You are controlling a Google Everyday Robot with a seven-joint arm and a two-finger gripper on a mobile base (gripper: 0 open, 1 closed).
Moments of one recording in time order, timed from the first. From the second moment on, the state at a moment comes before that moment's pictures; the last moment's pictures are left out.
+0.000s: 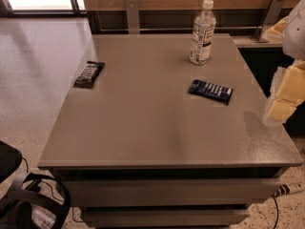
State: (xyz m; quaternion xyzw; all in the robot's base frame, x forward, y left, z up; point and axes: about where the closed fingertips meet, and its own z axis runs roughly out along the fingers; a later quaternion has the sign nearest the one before) arm 0.438 -0.214 0.984 -0.60 0.78 -0.04 0.17
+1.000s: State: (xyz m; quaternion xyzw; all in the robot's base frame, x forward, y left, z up) arm 0.485 -0.231 0.965 -0.58 0.78 0.03 0.24
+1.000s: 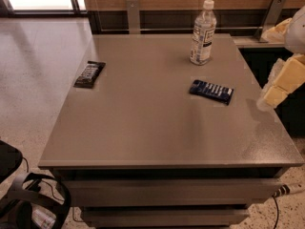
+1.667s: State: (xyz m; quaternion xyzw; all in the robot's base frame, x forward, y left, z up) arm 0.544 -0.245 0.921 -0.55 0.77 0.12 0.30
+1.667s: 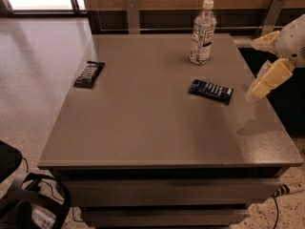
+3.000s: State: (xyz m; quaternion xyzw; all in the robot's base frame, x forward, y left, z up) arm 0.591 -0.246 0.835 -0.50 0.75 0.20 0.39
